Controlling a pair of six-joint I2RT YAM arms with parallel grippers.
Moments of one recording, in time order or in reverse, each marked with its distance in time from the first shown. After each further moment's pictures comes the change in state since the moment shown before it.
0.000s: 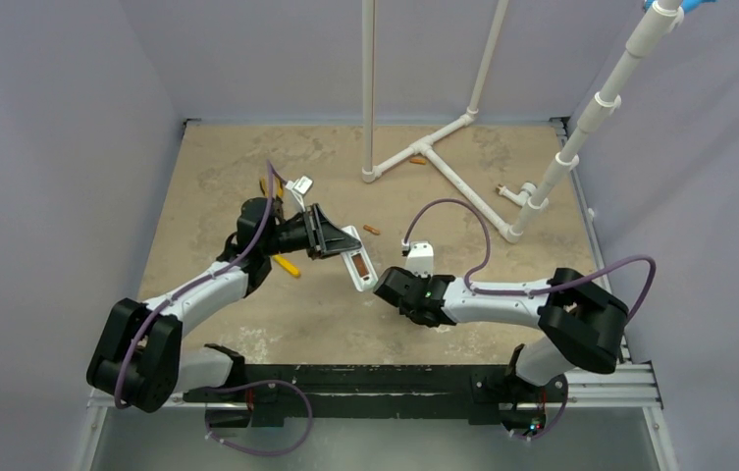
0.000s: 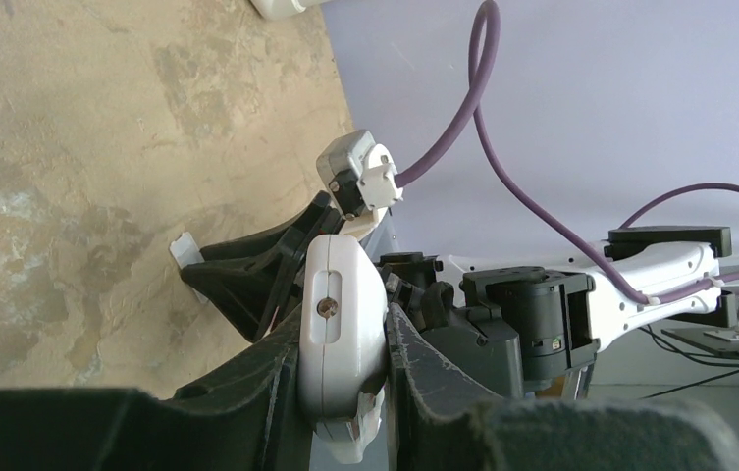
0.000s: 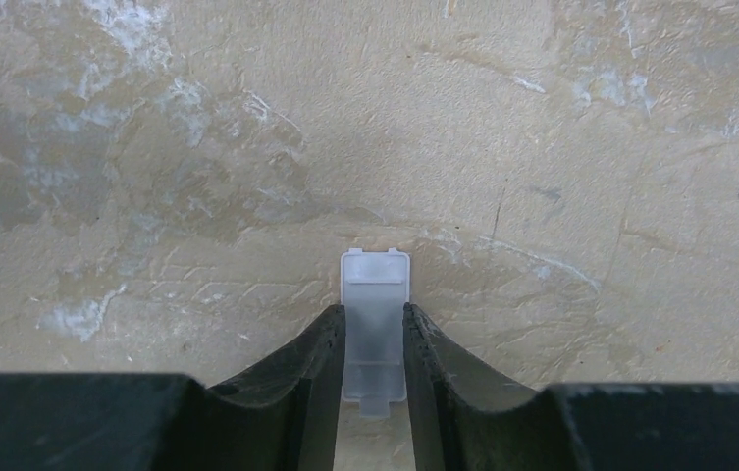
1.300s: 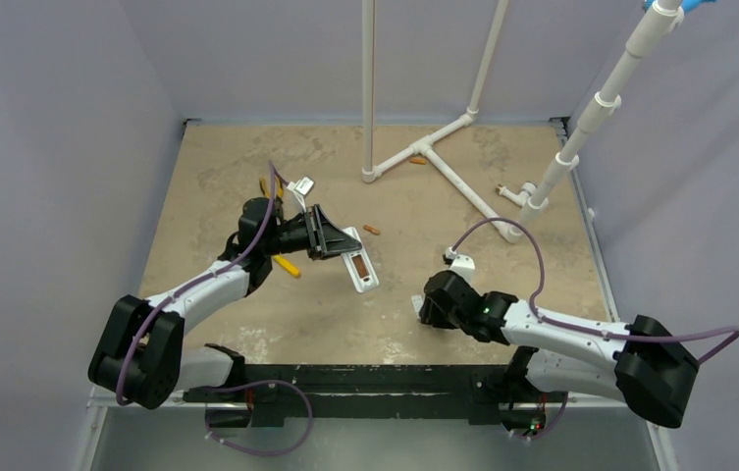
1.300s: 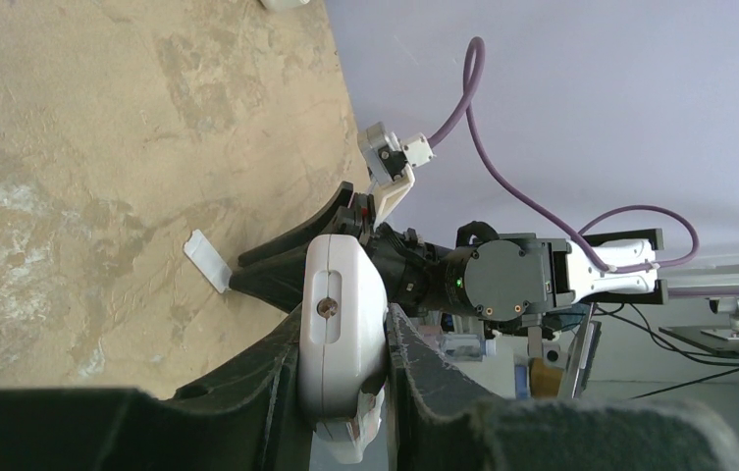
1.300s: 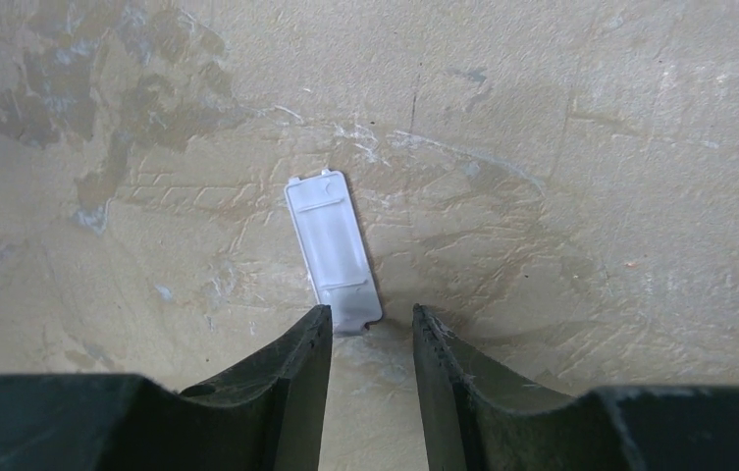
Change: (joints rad) left arm 0.000 0.021 0.000 0.000 0.010 0.000; right arm -0.125 -0.441 -0.304 0.092 -0.240 0.053
